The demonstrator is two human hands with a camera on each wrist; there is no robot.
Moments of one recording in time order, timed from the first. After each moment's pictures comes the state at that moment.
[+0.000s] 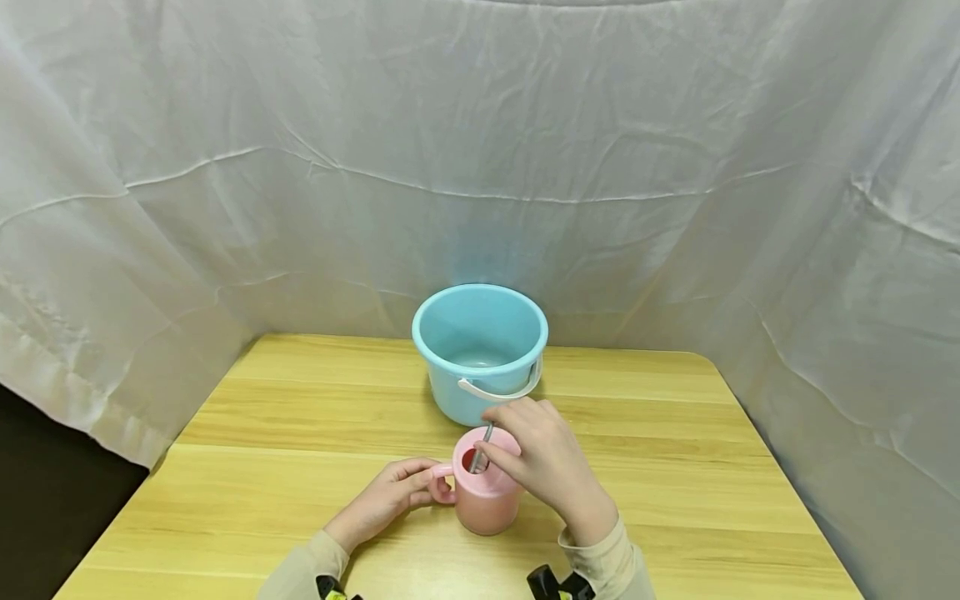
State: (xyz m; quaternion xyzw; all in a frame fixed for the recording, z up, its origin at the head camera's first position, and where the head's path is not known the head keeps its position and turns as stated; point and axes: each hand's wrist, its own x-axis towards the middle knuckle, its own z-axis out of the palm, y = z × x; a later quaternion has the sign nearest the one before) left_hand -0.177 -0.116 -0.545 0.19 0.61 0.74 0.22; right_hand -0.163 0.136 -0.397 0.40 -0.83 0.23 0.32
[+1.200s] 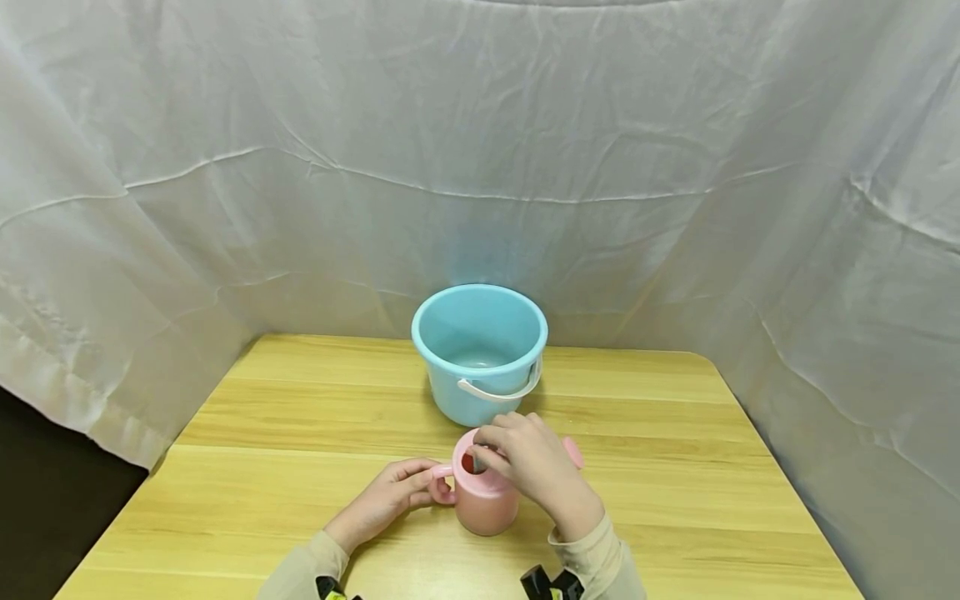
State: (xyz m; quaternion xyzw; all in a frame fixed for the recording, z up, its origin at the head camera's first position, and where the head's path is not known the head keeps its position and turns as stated) left_hand -0.176 -0.116 -0.542 0.19 0.60 0.74 0.23; right_hand -0.168 0.126 -0.412 0.37 -0.89 0.16 0.21
